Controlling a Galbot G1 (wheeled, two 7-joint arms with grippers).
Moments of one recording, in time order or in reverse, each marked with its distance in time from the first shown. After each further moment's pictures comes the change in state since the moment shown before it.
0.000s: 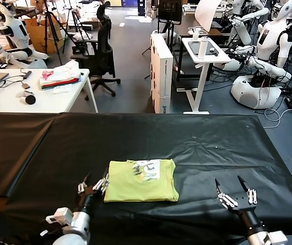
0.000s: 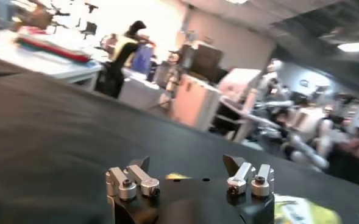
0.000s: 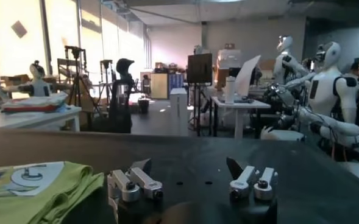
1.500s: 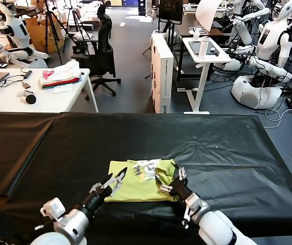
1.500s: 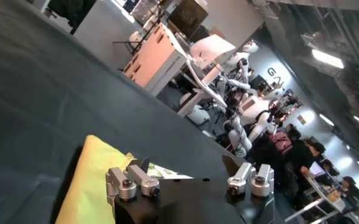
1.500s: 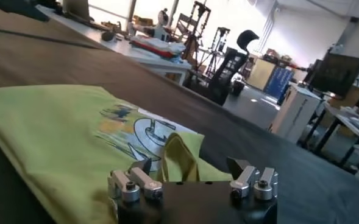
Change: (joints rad) left arm 0.044 -0.041 -0.034 -0.382 -0.379 0.602 -0.027; right arm 0.684 -0.040 -0.639 -0.267 -0.295 -0.314 0.017
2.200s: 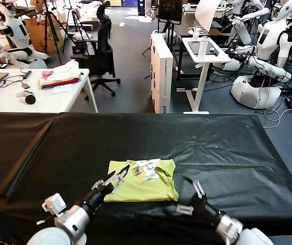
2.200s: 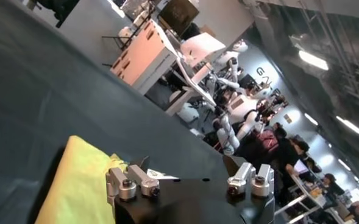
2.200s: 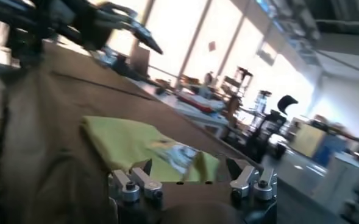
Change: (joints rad) left arm -0.030 0.031 -0.001 0.003 -0.055 0.035 -0.016; right arm -0.191 -0.158 0.154 0.082 -0.041 0.309 -0.155
